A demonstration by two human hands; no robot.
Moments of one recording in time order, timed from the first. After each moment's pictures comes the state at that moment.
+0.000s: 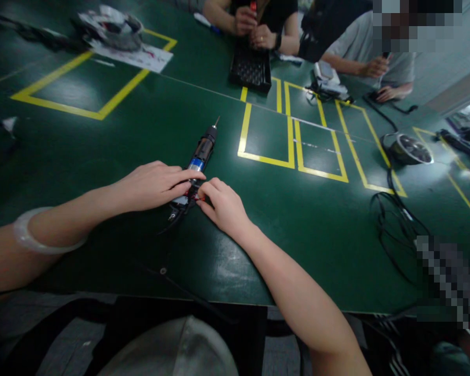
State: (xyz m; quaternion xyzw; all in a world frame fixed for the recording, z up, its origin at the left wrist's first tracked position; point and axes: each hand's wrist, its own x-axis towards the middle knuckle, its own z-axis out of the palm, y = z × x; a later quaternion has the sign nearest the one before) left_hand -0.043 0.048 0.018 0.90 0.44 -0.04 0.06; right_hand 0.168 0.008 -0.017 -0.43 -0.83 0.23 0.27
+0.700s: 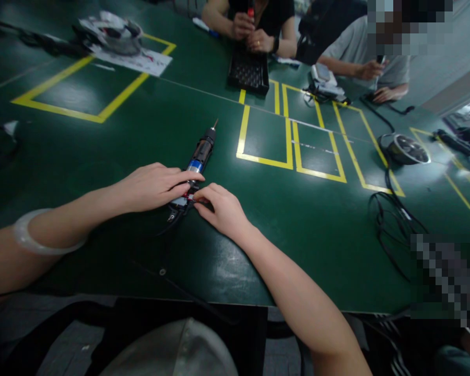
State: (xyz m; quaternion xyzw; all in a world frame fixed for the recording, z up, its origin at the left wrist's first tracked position) left_hand -0.045 0.049 0.017 0.90 0.44 -0.04 0.06; right_hand 0.170 0.005 -0.015 -0.40 -0.83 0.28 0.29
